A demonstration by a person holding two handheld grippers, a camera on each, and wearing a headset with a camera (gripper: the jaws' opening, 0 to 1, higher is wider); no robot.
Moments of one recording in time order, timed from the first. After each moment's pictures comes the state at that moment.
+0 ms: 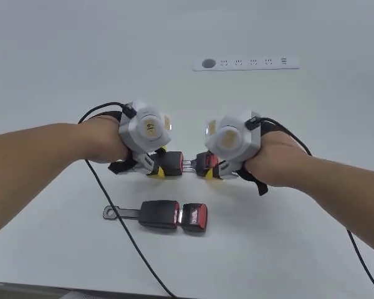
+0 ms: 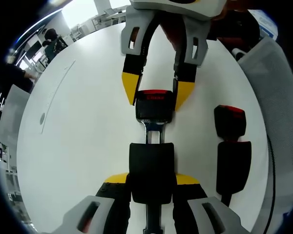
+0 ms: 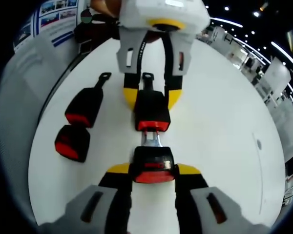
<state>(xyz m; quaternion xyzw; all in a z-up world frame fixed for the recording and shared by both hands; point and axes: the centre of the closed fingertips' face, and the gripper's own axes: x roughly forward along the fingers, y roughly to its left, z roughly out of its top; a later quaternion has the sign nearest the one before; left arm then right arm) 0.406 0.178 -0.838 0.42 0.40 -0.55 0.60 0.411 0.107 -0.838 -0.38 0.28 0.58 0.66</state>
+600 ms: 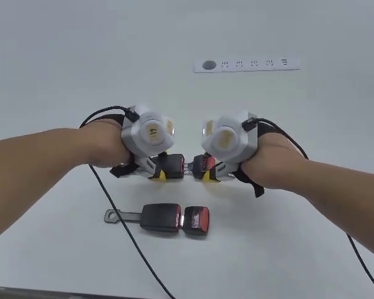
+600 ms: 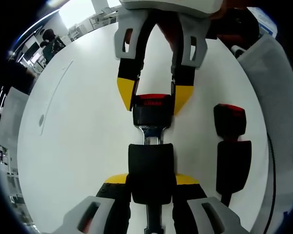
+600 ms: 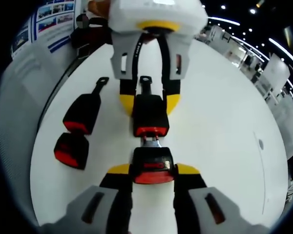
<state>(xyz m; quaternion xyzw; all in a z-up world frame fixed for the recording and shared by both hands) 0.406 0.177 -0.839 0.43 0.41 -0.54 0.59 0.412 0.115 -0.837 -0.37 0.29 0.58 0.66</state>
